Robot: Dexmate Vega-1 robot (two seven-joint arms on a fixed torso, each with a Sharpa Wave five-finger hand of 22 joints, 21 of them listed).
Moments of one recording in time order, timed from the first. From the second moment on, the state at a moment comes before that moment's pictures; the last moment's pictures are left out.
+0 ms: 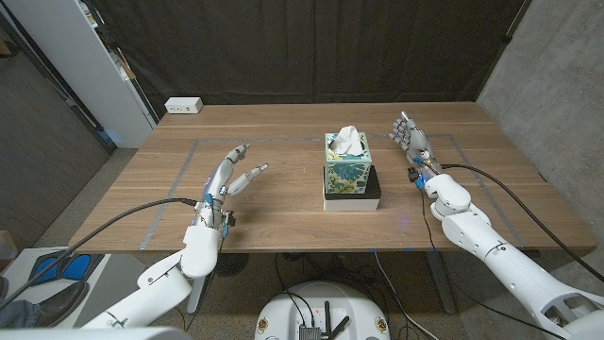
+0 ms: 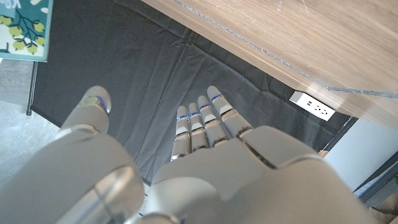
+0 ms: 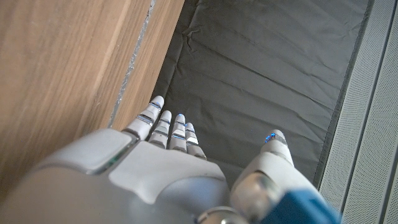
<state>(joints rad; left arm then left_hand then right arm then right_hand) 1.33 0.73 0.33 -1.83 0.23 -0.20 0.71 0.49 -0.10 0.53 -0.16 0.20 0.30 0.09 0.22 0.19 0.26 0.03 0.26 0.22 0.31 -0.01 0.21 0.19 0.34 -0.01 0.25 0.19 -0.90 -0.54 -0.36 -1.36 0.55 0.37 -0.06 0.24 0.03 0.25 -0.14 0.17 0.07 0.12 0.20 0.18 0.12 0.09 0.20 0.20 0.02 0.03 0.23 0.42 0.24 0.01 0.20 0.17</state>
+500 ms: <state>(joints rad) 1.37 0.72 0.30 -1.83 0.25 -0.25 0.68 0.49 -0.09 0.52 -0.16 0.20 0.30 0.09 0.21 0.19 0.27 0.03 0.26 0.22 0.32 -0.01 0.21 0.19 0.34 -0.01 0.25 0.19 -0.90 -0.54 -0.37 -1.37 0.54 0.35 -0.07 0.25 0.04 0.25 -0.14 0.17 0.07 0.12 0.20 0.18 0.12 0.09 0.20 0.20 0.02 0.03 0.23 0.42 0.24 0.01 0.20 0.17</state>
